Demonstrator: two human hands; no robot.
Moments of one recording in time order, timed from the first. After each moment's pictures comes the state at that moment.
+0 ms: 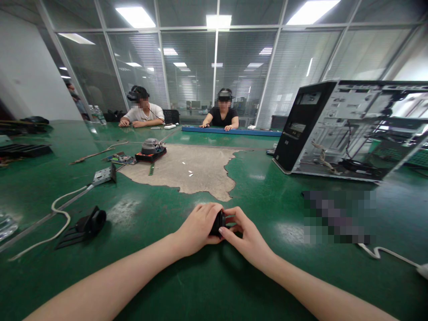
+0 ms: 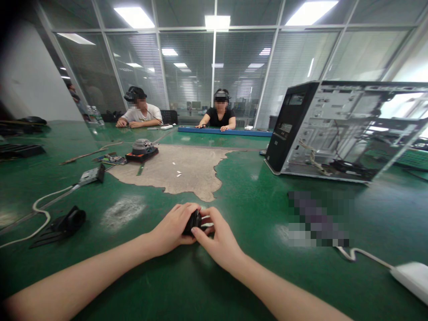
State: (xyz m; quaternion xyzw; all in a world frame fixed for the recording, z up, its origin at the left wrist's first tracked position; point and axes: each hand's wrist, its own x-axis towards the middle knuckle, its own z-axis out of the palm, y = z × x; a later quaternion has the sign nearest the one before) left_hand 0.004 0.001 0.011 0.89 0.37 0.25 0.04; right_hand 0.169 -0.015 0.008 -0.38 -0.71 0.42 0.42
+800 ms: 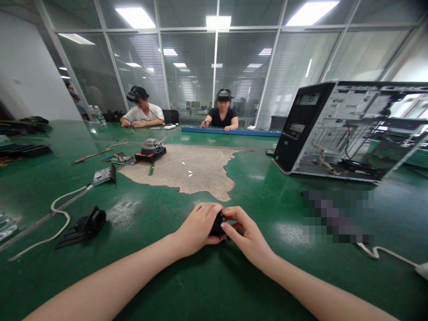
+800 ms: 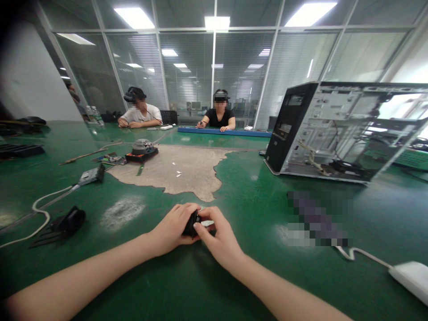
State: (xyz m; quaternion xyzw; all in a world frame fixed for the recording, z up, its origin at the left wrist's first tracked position) left_hand 0.004 0.002 0.009 0.90 0.36 0.25 0.02; right_hand 0.170 -0.016 0.005 -0.38 -0.71 0.40 0.44
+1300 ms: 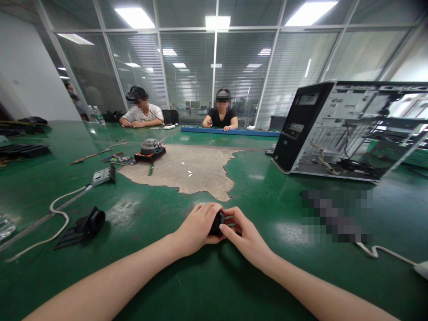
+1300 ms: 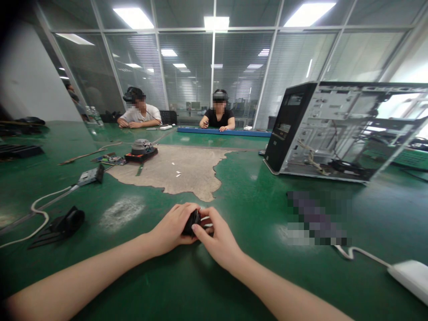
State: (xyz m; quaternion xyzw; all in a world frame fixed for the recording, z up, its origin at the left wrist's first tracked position) left_hand 0.004 0.003 0.008 0.90 0.36 0.26 0.03; right_hand 0.169 -0.015 0.008 -0.39 -0.69 0.45 0.41
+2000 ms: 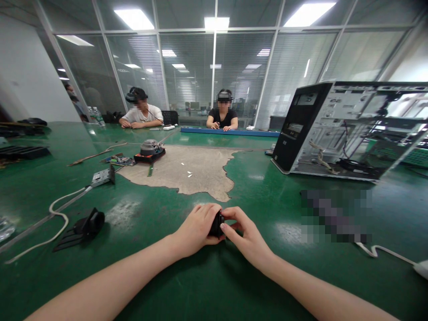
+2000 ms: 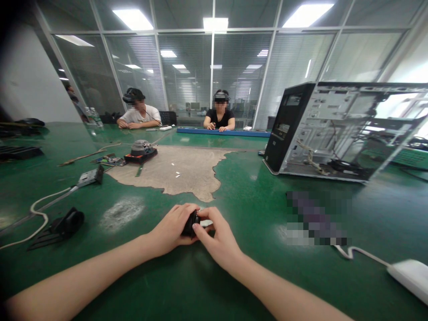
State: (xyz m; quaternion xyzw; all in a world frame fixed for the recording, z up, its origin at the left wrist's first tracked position) left_hand 0.004 0.002 0.010 0.90 0.37 0.25 0.03; right_hand 0.171 -0.016 0.007 -0.38 -0.72 0.39 0.44
